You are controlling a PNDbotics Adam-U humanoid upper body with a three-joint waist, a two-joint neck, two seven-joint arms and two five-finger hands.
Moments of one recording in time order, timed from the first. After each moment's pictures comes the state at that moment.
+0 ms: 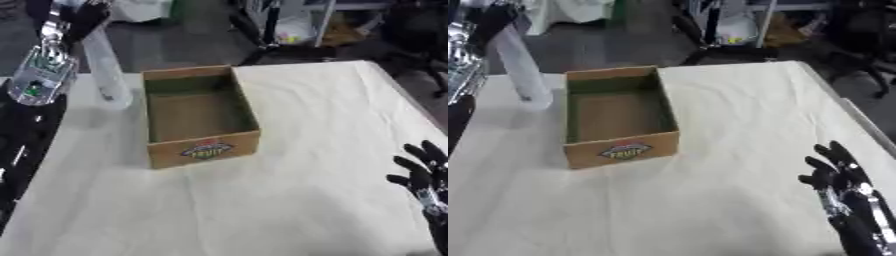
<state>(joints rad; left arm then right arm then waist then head) -1.04 0.46 -0.08 -1.04 0.06 -0.09 0.11 0.00 -0.16 -0.05 -1.81 -0.18 -0.20 0.14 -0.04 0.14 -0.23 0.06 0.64</state>
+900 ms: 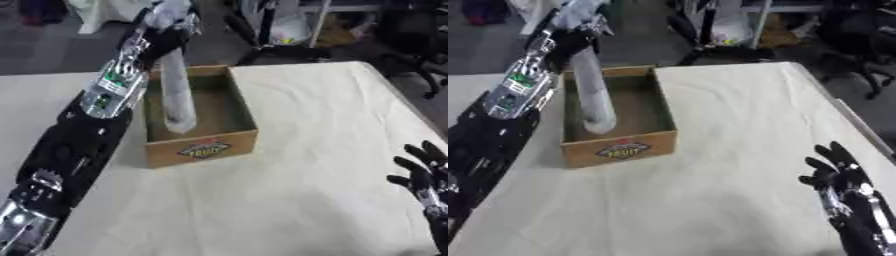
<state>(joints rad) -1.00 0.27 -0.20 -1.03 0.12 -0.07 -0.07 0.00 -0.16 -0.05 -1.81 -0.18 -0.20 0.15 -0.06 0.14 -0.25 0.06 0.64</state>
